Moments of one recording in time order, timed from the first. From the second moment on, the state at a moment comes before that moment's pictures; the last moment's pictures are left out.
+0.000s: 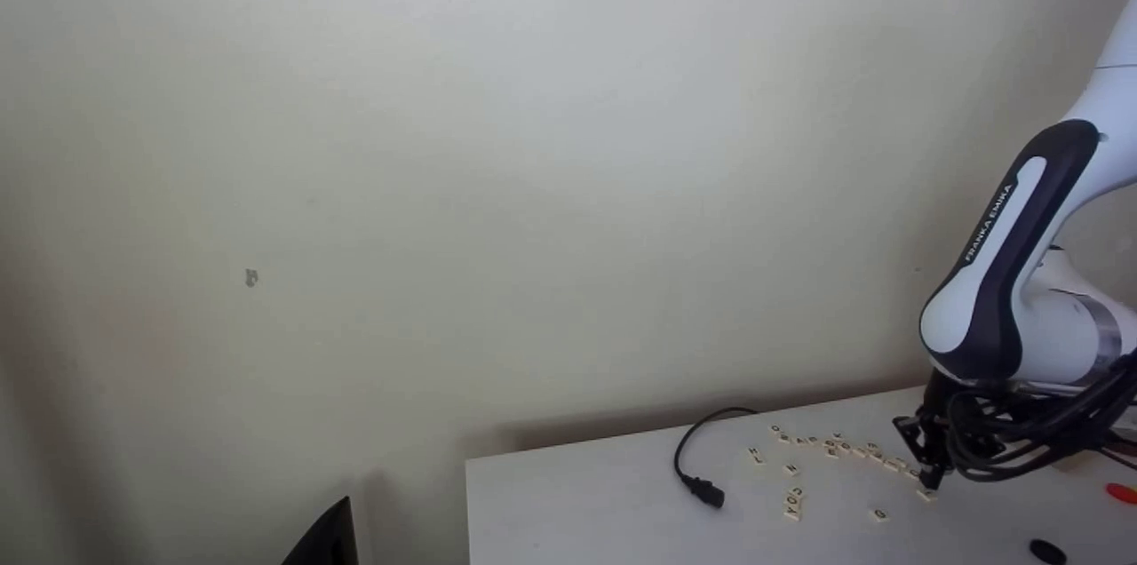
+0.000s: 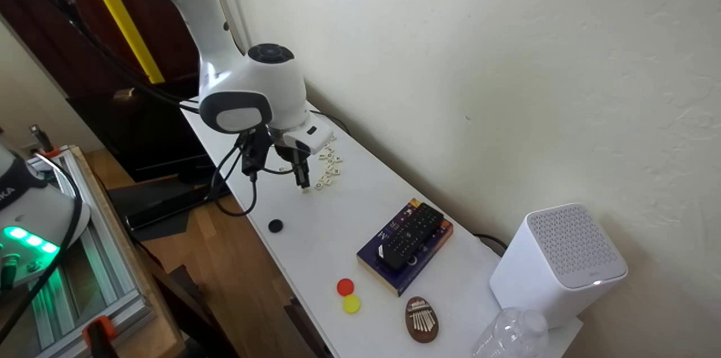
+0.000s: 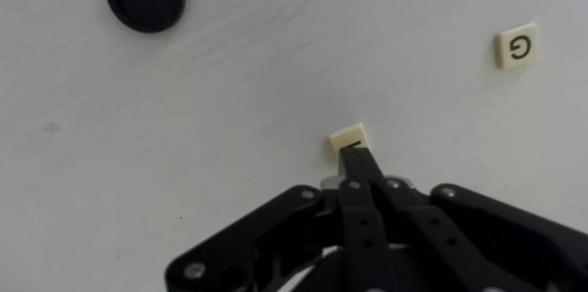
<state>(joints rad) -0.43 0.68 0.10 -2.42 0.10 3.15 0.09</state>
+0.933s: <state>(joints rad) -0.32 0.70 0.05 -2.37 0.03 3.06 -0.11</state>
